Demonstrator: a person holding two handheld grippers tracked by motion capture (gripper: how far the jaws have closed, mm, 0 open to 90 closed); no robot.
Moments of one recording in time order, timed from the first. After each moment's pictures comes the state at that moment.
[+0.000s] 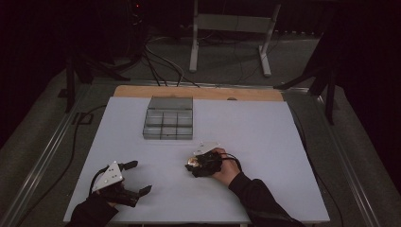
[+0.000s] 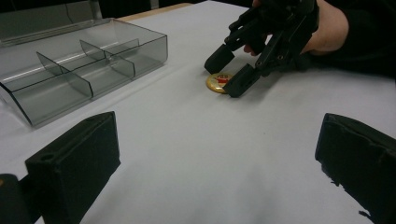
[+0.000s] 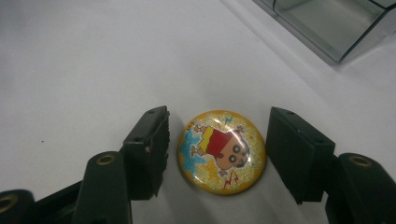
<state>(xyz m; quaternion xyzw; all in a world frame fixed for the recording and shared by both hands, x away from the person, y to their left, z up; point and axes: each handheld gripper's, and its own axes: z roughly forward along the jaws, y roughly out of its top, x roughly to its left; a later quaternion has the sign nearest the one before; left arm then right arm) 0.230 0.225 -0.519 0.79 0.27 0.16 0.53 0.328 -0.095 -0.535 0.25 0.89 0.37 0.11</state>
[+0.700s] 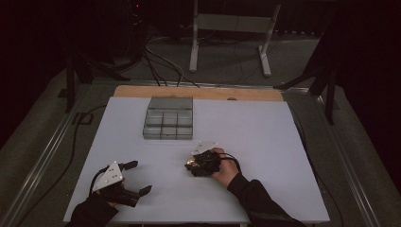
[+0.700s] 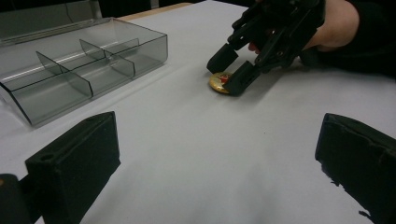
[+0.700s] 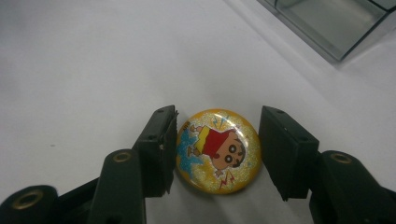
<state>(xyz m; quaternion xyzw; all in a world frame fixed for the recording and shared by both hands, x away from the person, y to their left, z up) 0.230 0.225 -0.519 0.79 0.27 0.16 0.53 0.324 -0.089 -0.527 0.26 0.89 0.35 0.11</state>
